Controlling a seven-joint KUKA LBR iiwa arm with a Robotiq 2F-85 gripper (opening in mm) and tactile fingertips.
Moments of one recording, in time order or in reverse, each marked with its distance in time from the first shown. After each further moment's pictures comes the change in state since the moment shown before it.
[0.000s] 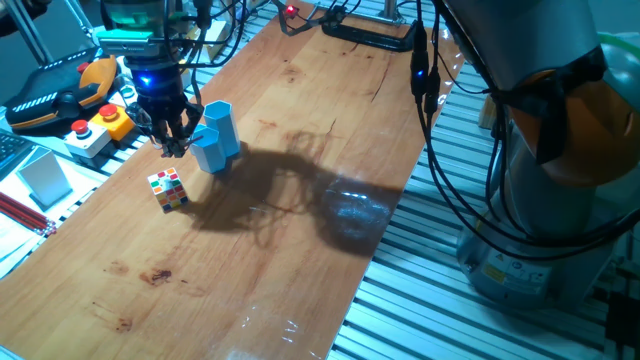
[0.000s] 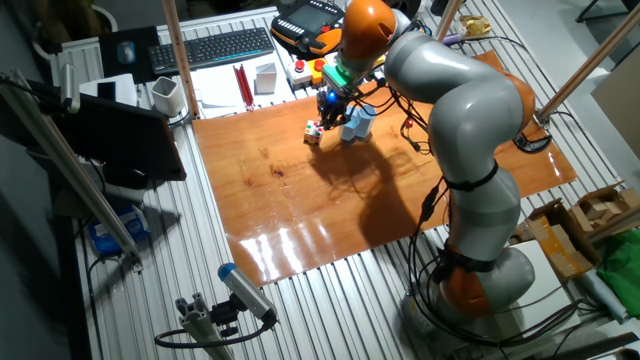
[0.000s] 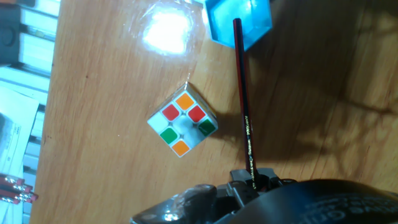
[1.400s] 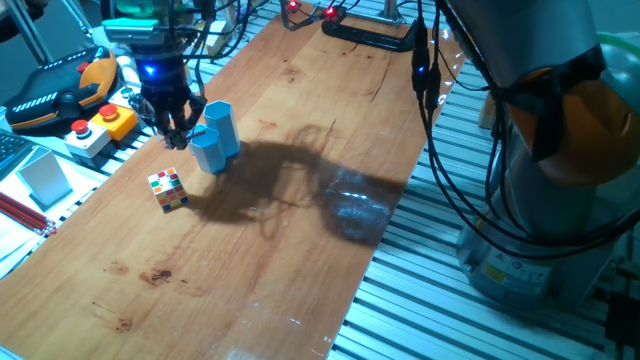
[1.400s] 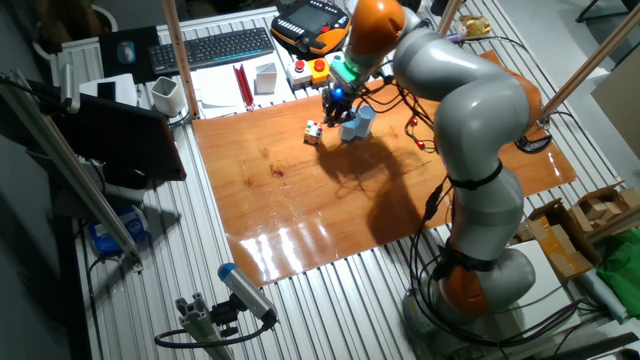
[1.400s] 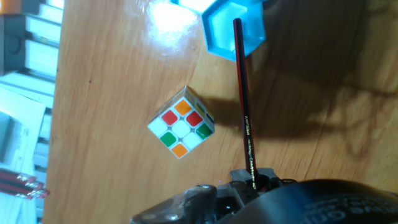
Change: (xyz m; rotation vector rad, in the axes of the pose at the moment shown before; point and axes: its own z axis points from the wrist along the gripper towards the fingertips) arm -0.014 -0.008 -0.018 -0.048 0.102 0.034
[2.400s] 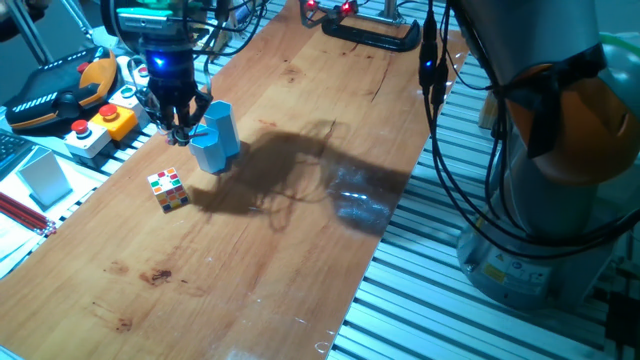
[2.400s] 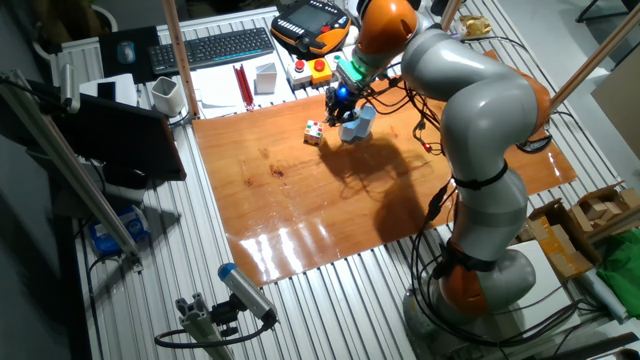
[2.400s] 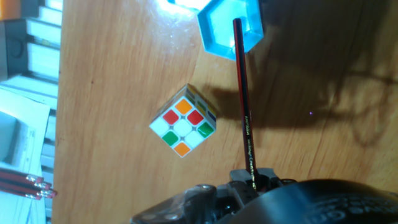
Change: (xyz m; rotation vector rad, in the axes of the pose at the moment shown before) arm 0.000 0.001 0.001 -0.022 0.005 0.028
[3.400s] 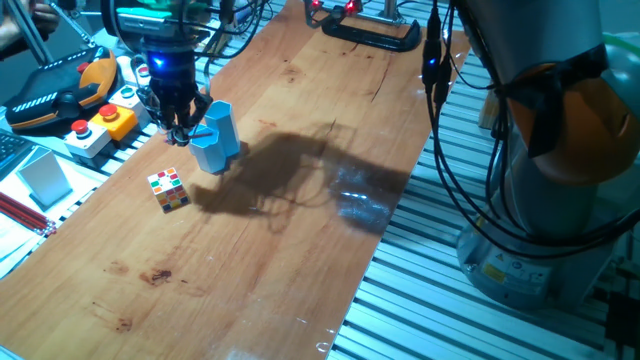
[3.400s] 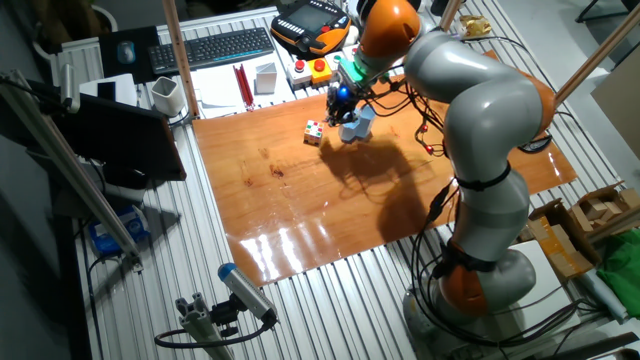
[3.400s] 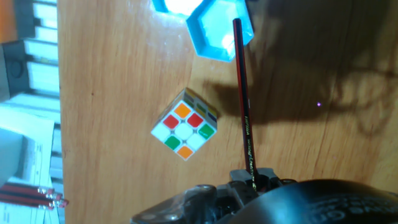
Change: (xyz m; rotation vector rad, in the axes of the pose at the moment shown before) arm 0.000 0.000 0.000 -0.015 0.057 0.084
